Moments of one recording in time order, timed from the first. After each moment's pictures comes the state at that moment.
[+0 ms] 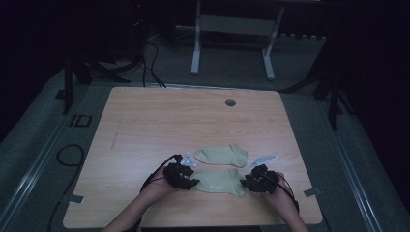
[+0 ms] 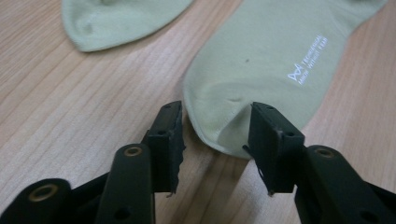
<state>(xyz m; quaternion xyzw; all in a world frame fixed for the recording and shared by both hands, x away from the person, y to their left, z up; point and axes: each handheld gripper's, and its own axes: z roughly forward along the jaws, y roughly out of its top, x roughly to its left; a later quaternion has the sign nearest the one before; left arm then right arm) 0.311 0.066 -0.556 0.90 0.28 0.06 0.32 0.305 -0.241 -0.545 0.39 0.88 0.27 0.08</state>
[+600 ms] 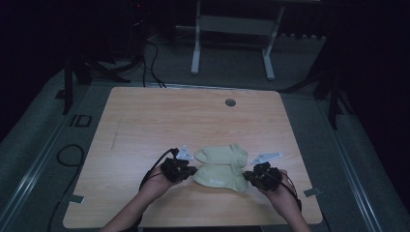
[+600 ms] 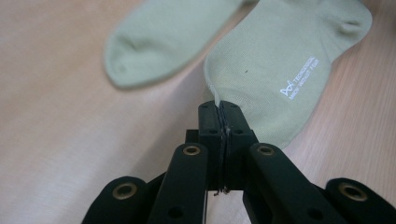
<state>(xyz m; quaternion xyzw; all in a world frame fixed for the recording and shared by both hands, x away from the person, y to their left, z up) 0.314 0.073 -0.518 0.88 0.30 0.09 0.36 0.299 -0.238 -0.508 0.38 0.87 0.29 0.12</state>
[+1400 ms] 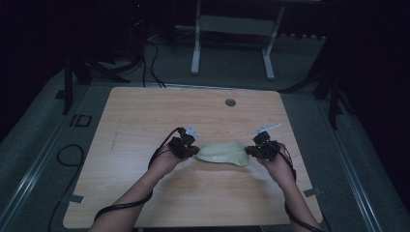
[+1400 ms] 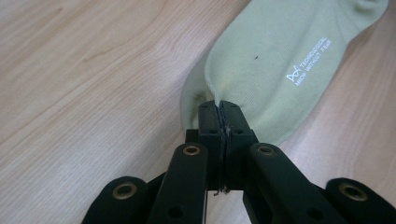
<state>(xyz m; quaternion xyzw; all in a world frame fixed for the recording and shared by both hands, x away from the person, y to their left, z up) 0.383 0.057 -0.520 0.88 0.33 0.09 0.32 0.387 -0.243 -0.501 0.43 0.85 0.28 0.12</state>
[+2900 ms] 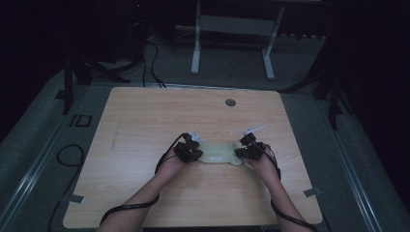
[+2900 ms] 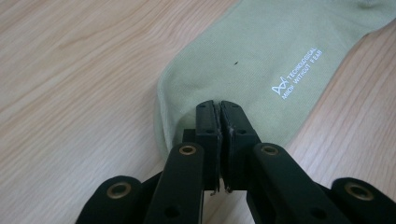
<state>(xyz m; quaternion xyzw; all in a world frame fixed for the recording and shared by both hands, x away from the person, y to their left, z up) 0.385 0.048 -0.553 0.88 0.35 0.11 0.32 0.409 -0.210 -0.541 0.43 0.86 0.26 0.09</state>
